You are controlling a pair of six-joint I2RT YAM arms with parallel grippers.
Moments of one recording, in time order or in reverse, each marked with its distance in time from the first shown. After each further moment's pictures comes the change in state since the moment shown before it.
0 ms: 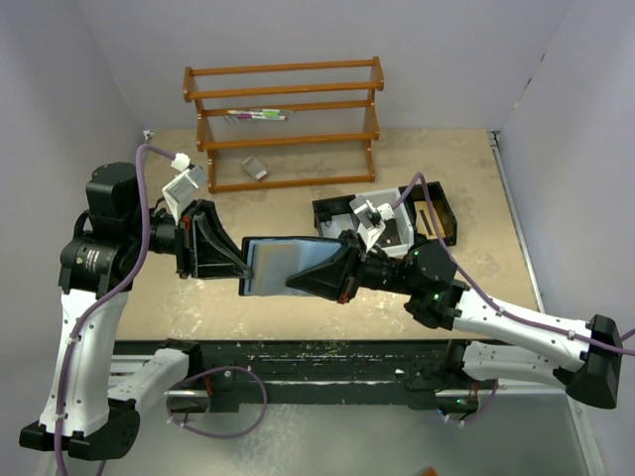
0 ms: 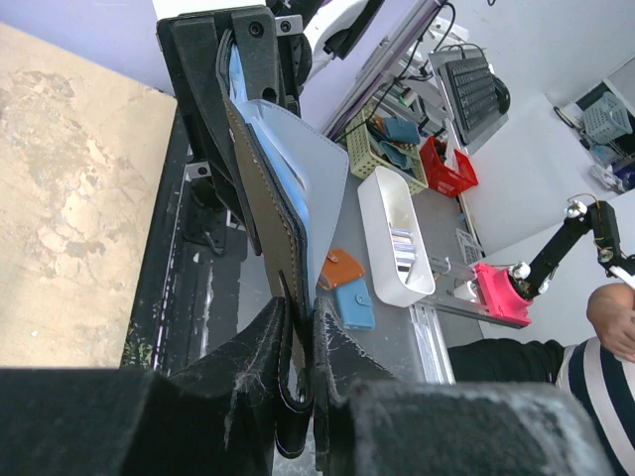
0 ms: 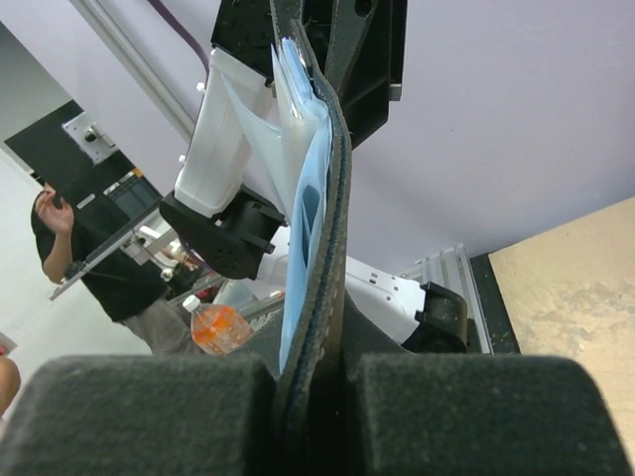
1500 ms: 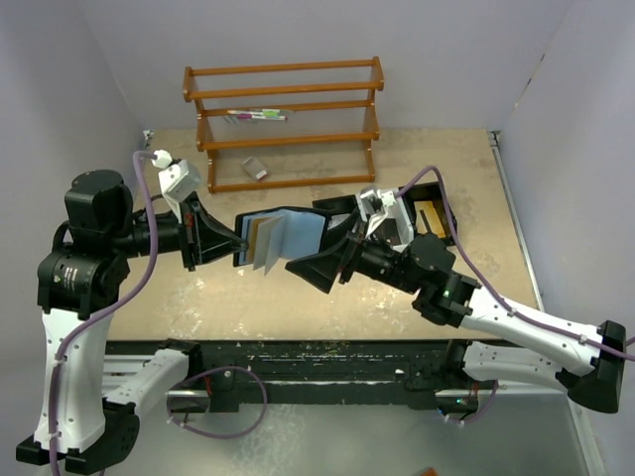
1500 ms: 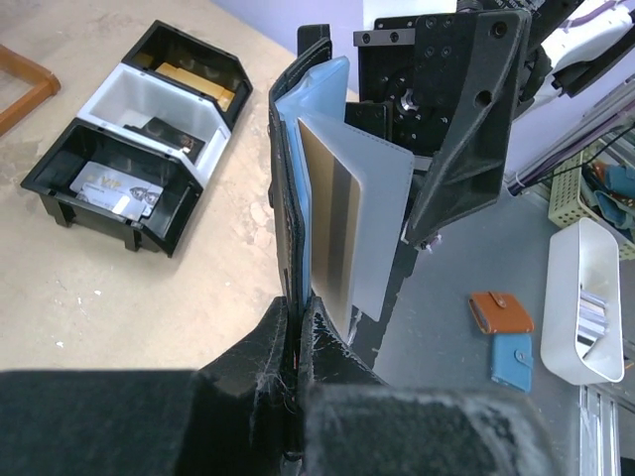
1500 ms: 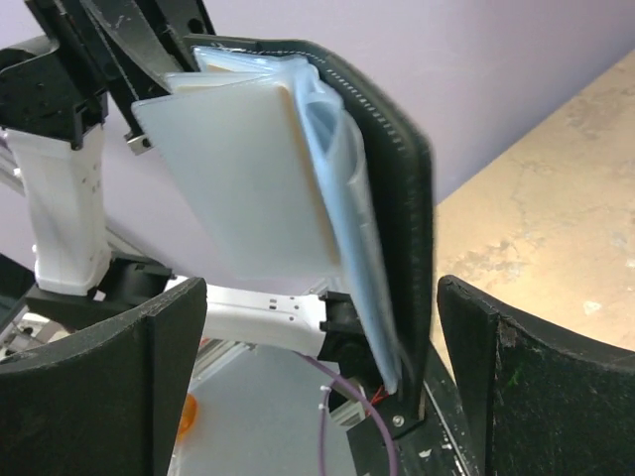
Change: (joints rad) left arm -0.001 -0.013 0.118 -0.146 -0.491 0.163; right arm -0.013 -0.028 0.063 -0.275 0.250 -0.051
